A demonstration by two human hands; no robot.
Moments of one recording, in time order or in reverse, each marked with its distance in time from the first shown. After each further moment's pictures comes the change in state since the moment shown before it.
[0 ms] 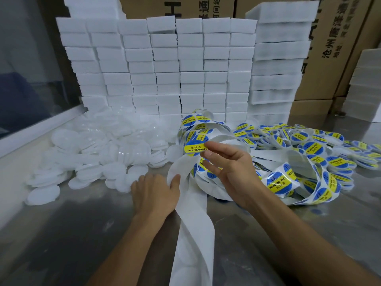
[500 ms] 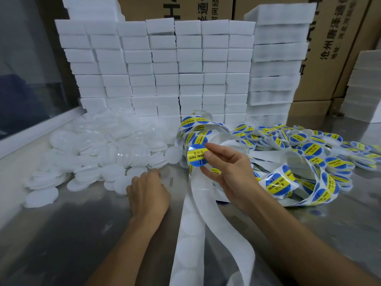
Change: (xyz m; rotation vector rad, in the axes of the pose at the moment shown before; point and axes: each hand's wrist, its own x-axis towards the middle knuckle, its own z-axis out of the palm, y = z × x) left_hand 0.005 -0.009 0.005 -0.127 0.103 -0.007; right_hand 0.000 0.002 0.002 0.108 0.000 0.023
